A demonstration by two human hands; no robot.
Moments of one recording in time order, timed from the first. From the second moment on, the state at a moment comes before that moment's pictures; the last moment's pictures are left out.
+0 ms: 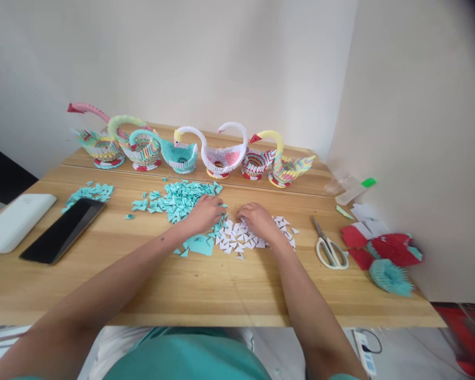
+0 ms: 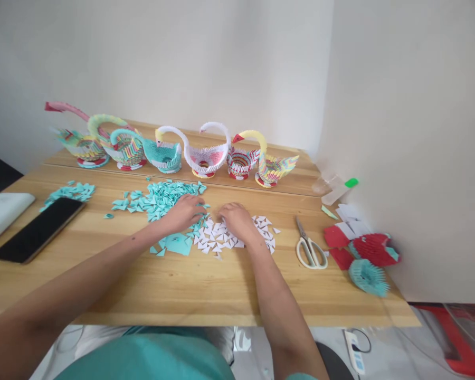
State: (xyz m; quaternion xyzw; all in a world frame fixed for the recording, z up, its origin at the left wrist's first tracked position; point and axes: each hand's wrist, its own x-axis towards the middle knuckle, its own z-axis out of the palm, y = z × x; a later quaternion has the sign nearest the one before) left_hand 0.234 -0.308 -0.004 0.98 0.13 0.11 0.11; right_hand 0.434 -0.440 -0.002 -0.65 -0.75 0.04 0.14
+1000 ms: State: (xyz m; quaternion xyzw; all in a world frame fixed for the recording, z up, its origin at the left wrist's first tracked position) left_hand 0.130 -0.324 0.002 0.96 0.13 0.18 0.16; right_hand 0.408 -0.446 0.003 -0.53 -0.83 0.05 0.19
